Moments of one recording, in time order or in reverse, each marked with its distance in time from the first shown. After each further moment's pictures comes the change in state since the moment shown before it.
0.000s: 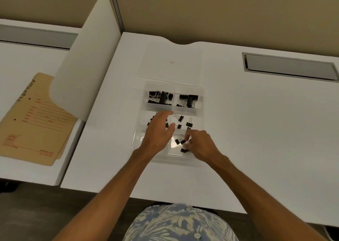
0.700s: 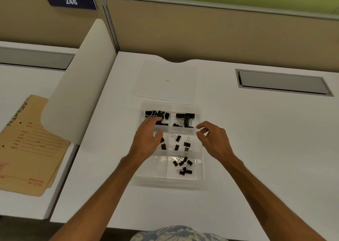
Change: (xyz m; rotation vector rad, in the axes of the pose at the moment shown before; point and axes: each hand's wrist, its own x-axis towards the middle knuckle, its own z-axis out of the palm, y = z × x) left_hand 0.051 -0.011 -0.032 0.015 0.038 0.019; right_hand 0.037 0.013 -0.067 0.206 0.337 -0.026
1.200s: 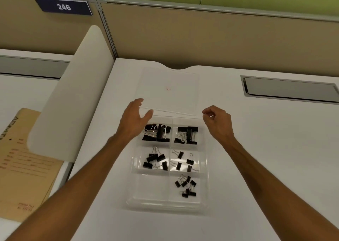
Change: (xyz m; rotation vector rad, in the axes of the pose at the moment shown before) left_hand 0.120 -0.026 -0.042 0.114 0.037 -0.138; right_hand 0.116 -0.005 -0.009 0.104 0.153 0.033
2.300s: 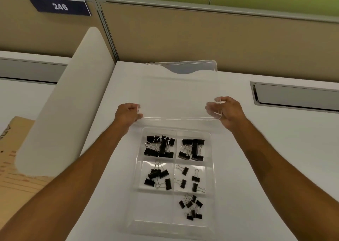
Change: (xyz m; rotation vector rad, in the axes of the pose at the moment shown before) left_hand 0.093 -0.045 -0.003 -0.449 -0.038 -0.463; right_hand 0.095 -0.026 -0.011 0.866 -0.084 0.521
